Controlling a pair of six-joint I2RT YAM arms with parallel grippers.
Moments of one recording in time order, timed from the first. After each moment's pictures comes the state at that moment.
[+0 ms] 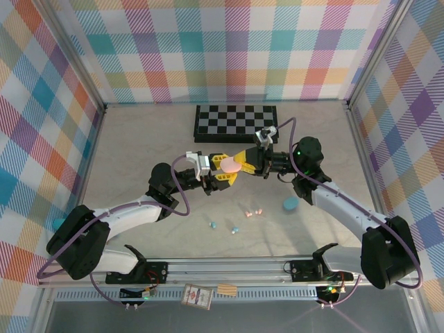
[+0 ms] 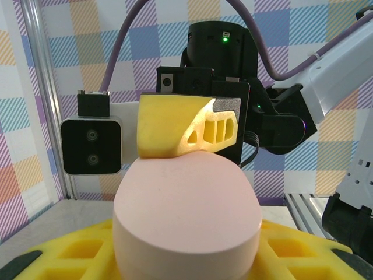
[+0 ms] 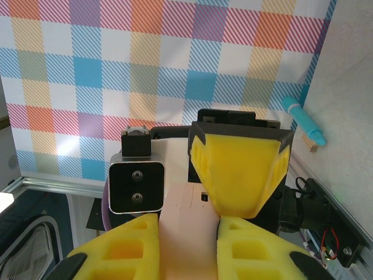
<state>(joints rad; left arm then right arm) -0.66 1.34 0.59 1.07 0.72 -0.11 0.45 1.24 0.75 0.65 -1.08 1.56</state>
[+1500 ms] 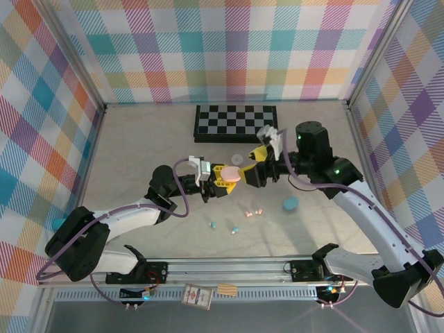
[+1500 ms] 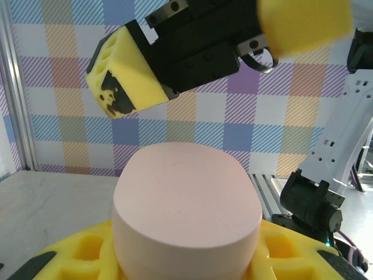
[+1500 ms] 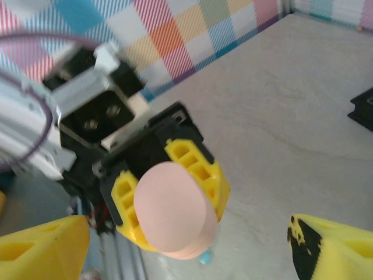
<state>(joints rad) -0.65 1.33 0.54 1.02 0.82 -0.16 0.57 1.09 1.19 -0.61 -0.69 -0.03</state>
